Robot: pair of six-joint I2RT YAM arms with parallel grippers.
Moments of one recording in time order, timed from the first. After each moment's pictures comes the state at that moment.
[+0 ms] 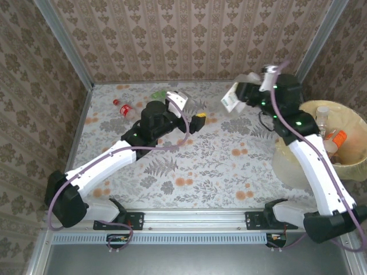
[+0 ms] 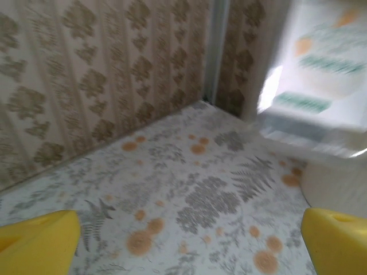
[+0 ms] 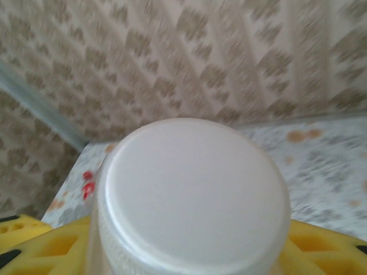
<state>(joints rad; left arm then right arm) -0.78 1.31 1.07 0.09 0.09 -0.07 0.19 1.15 1.42 -0.55 -0.08 0.36</state>
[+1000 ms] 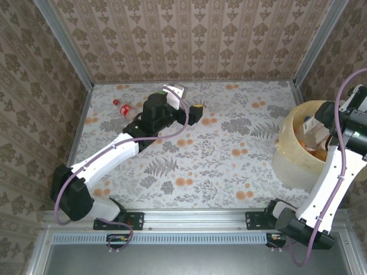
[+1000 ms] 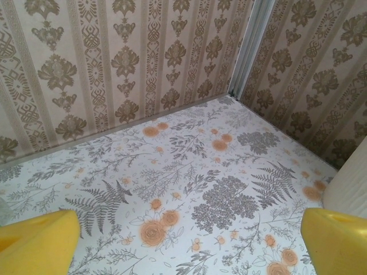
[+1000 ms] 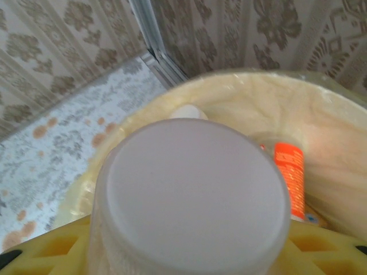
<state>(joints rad) -0.74 1.40 1.17 0.01 0.07 -0.16 -0.62 1.12 1.66 -1.22 -0.03 0.12</state>
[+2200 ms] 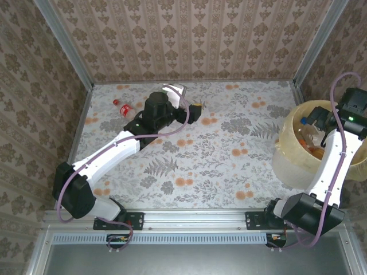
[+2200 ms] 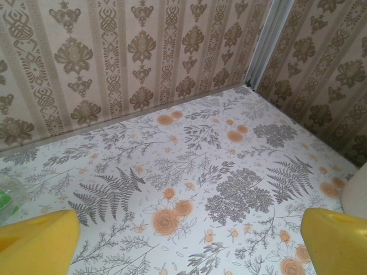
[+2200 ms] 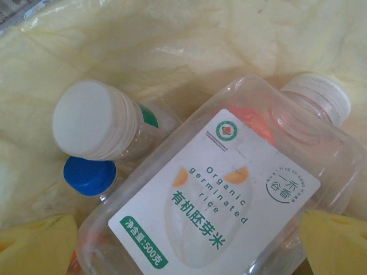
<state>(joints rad) -0.72 1.43 1.19 -0.04 0.02 -0.17 -0.58 1.24 1.48 -1.14 0.07 0.16</state>
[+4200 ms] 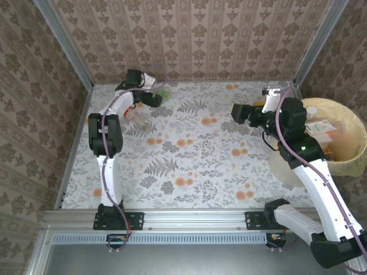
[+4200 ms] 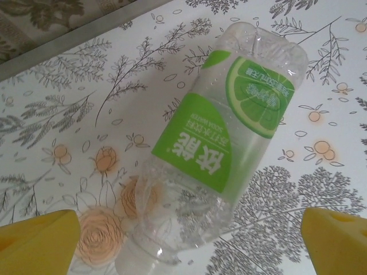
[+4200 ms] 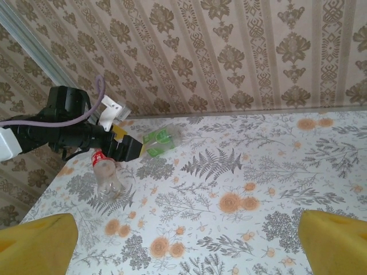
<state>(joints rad) -0.18 2.28 1.93 -0.53 0.20 0.31 0.24 0.94 1.13 -0.47 -0.16 0.31</state>
